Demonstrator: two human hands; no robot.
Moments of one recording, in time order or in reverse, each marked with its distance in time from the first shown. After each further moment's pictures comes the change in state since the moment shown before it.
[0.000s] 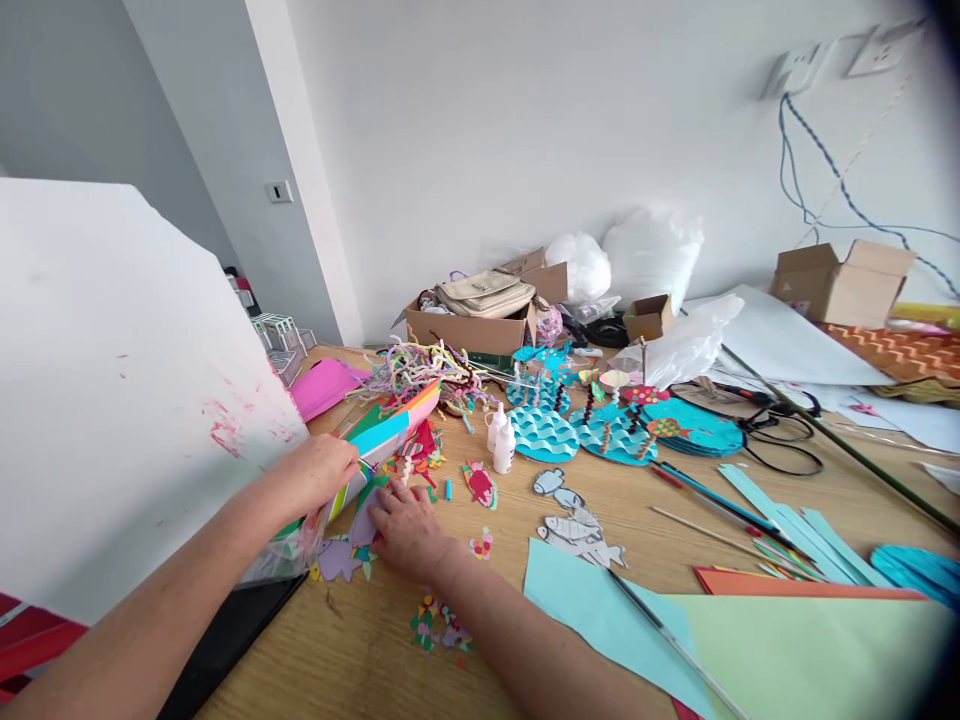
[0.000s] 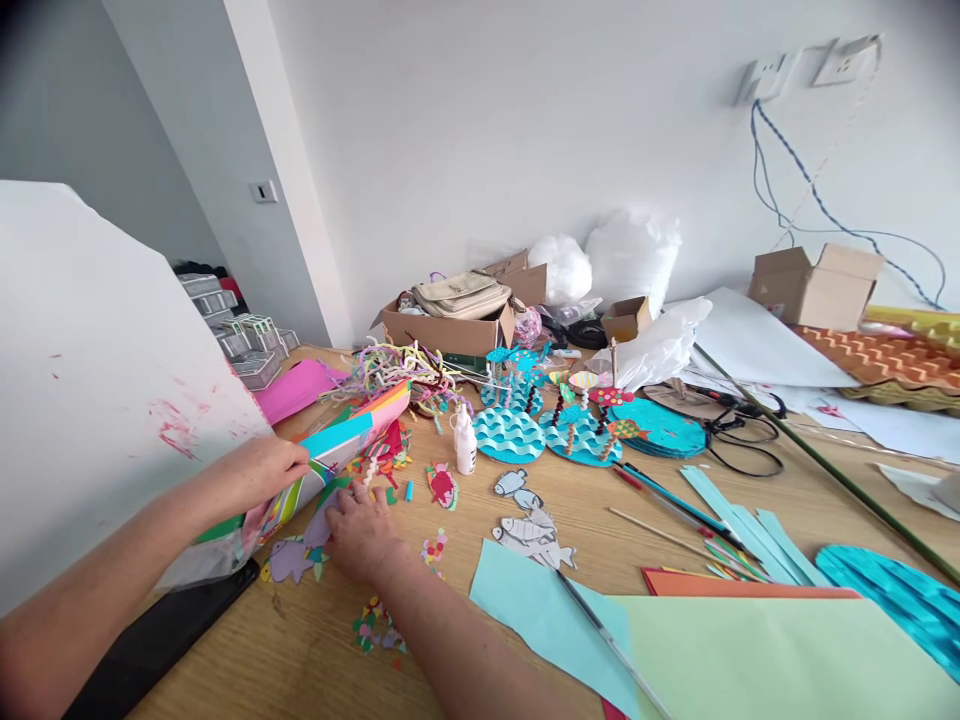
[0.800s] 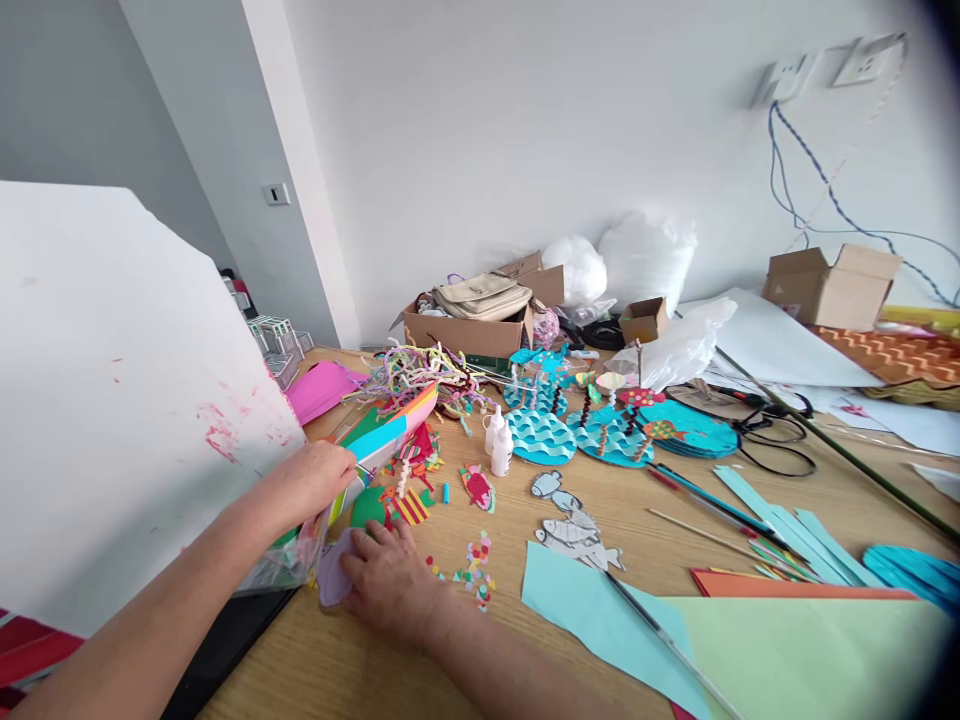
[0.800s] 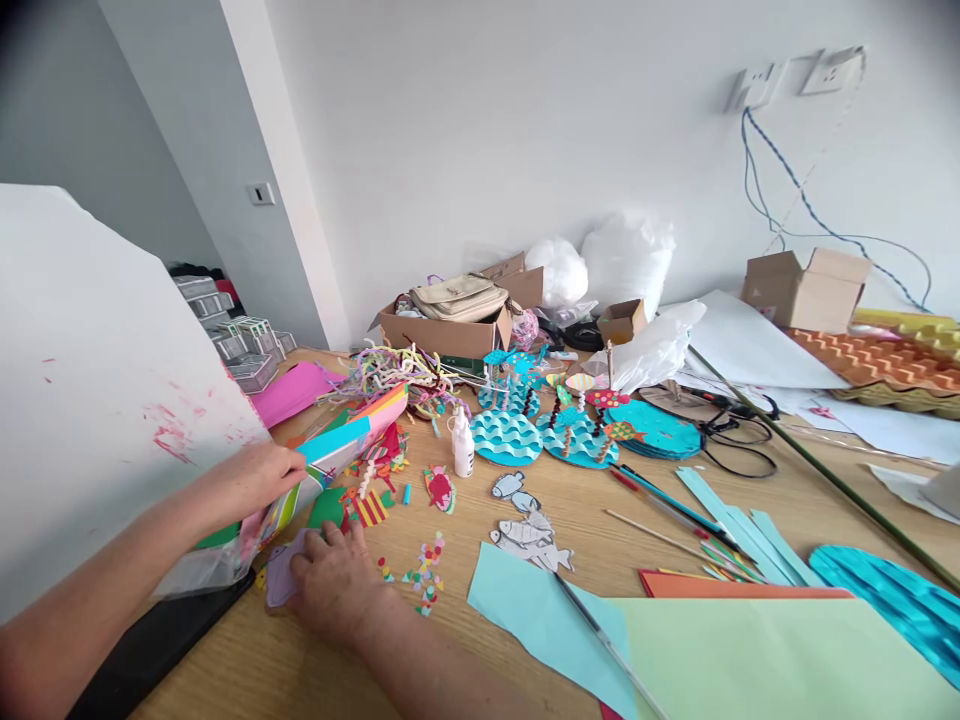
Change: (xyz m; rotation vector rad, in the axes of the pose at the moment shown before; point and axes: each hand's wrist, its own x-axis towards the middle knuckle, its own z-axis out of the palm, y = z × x) left_hand -0.001 0.002 0.000 -0.002 -0.017 -0.014; right_hand -0.017 -0.036 0.001 0.013 0.028 -0.128
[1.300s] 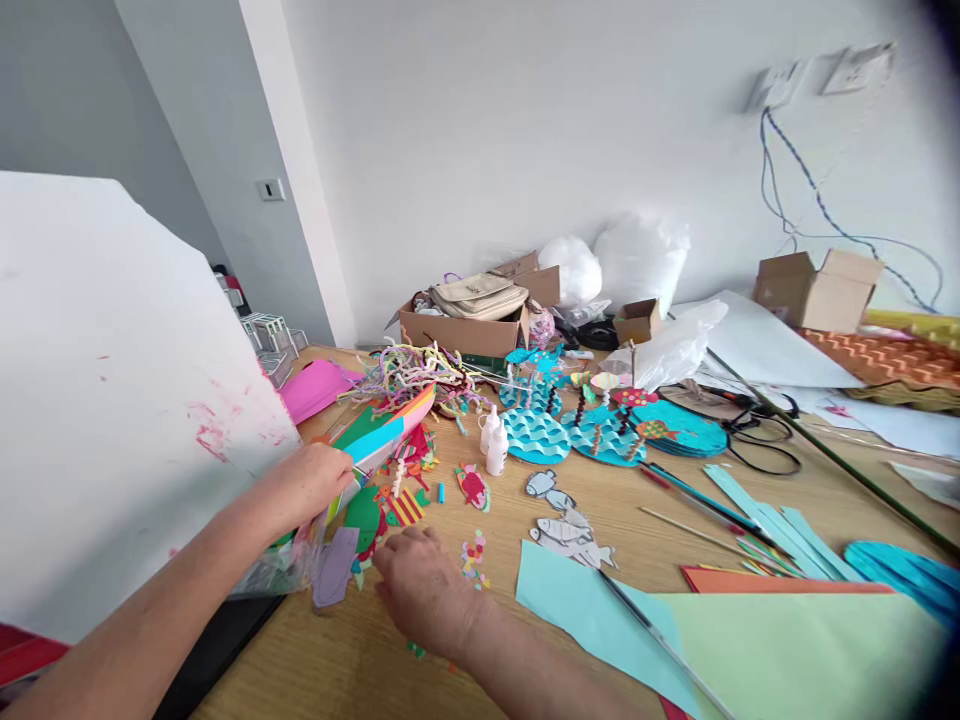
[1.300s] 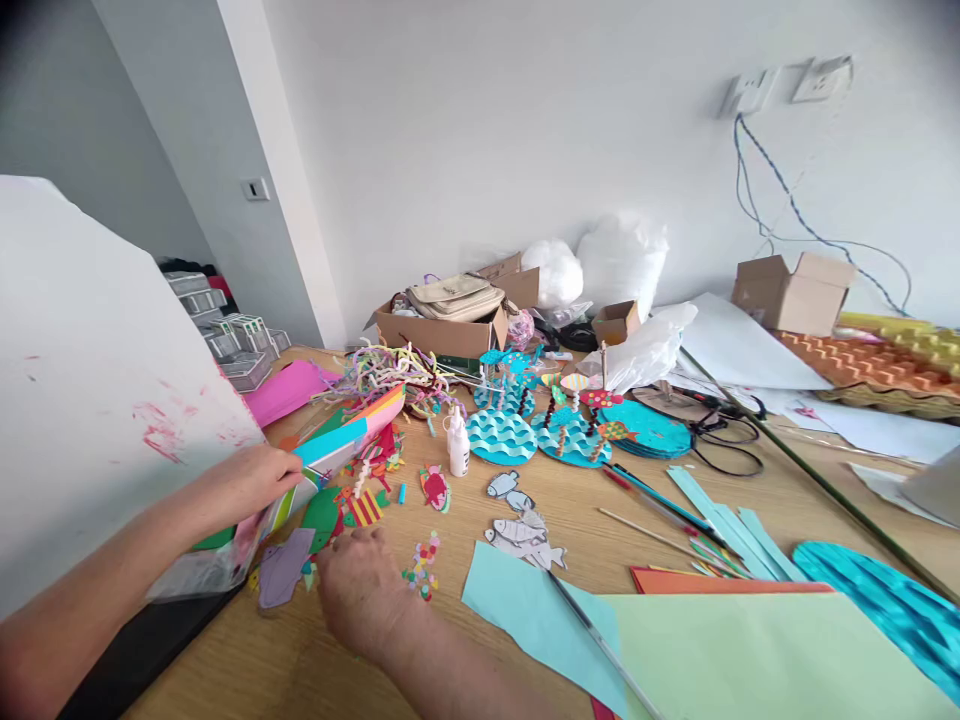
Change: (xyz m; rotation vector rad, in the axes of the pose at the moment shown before) left_hand -0.001 0.003 0.003 -0.024 0.012 0.013; right_hand -0.026 0.006 -0.038 0.007 -0.137 0.200
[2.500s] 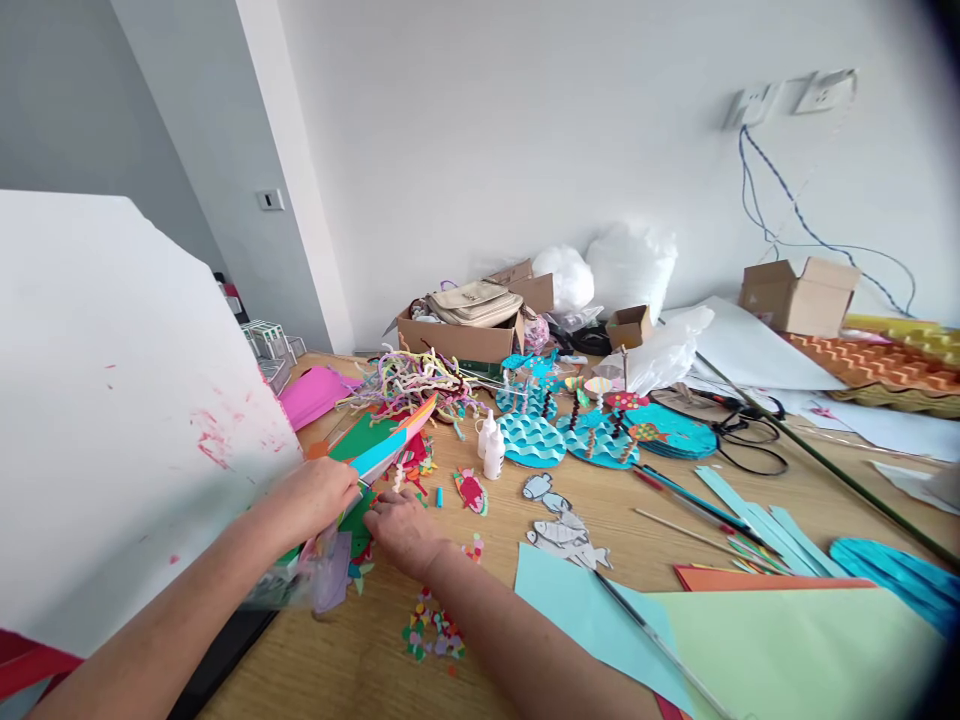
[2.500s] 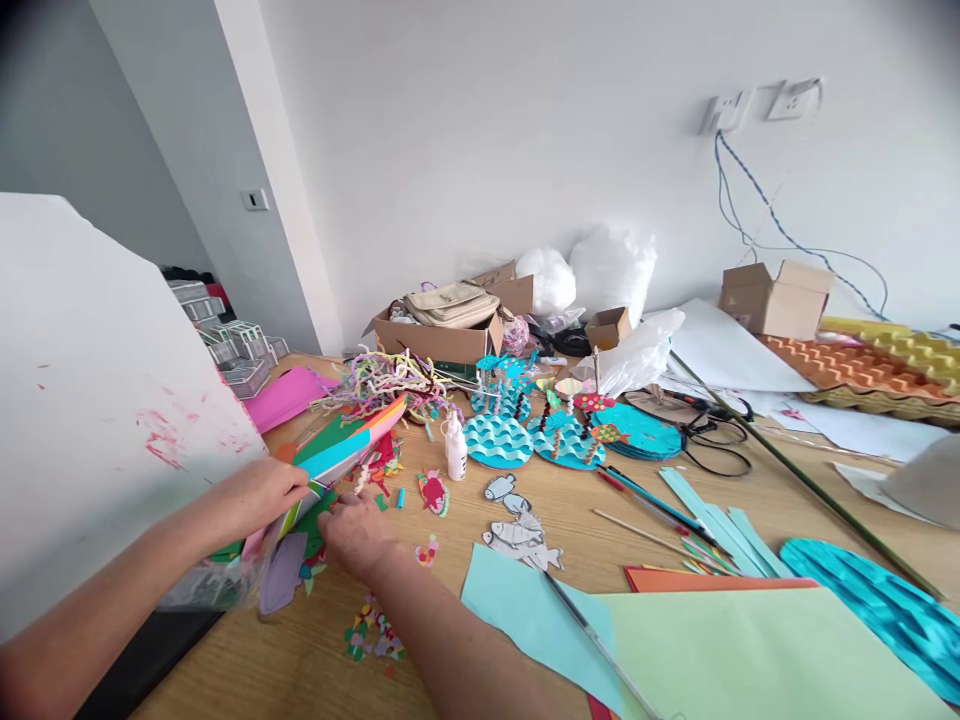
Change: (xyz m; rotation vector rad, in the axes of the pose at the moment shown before) left_hand -0.001 0.005 0.011 -0.041 0.006 0.022; right_hand 0.058 0.029 0.021 -0.144 0.091 -0.136
